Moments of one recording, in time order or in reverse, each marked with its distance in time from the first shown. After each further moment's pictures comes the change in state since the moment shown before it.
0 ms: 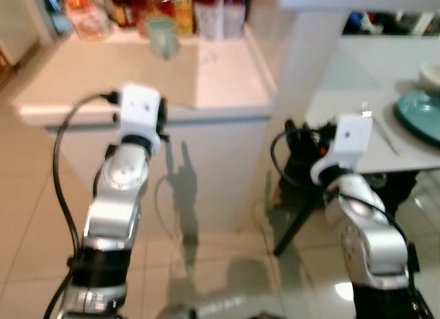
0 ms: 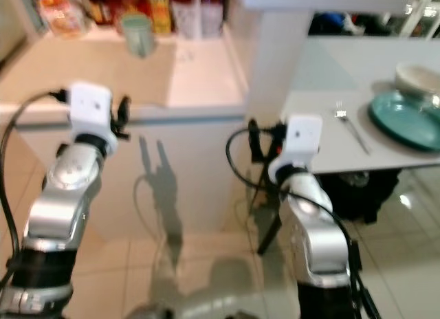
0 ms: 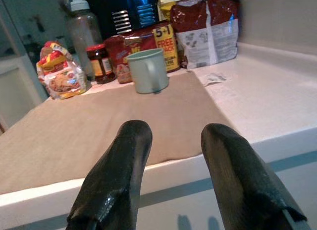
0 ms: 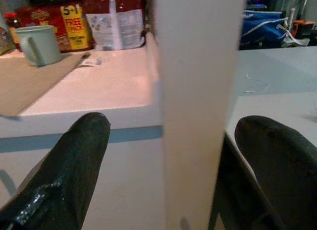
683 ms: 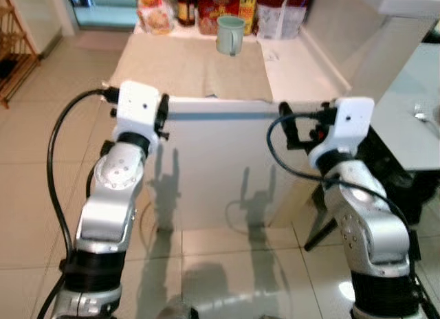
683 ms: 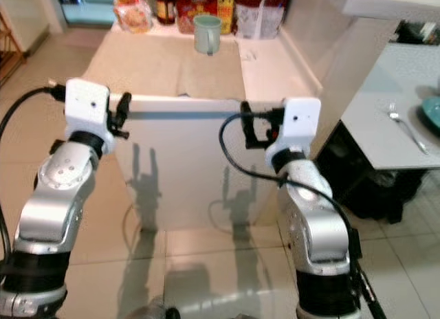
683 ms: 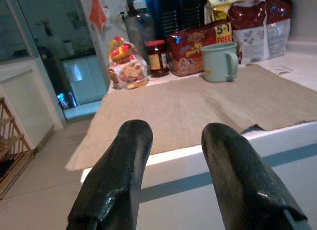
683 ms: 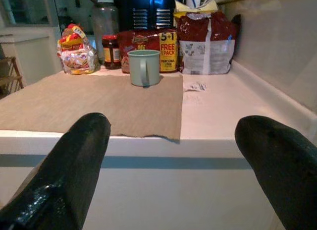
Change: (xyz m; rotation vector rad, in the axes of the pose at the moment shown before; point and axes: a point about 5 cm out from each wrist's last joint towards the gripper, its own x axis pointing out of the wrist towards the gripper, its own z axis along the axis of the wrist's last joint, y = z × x) left arm -0.005 0.000 0.010 0.009 -0.052 -0.066; right arm 0.010 0.007 0.026 -0.007 -0.091 0.062
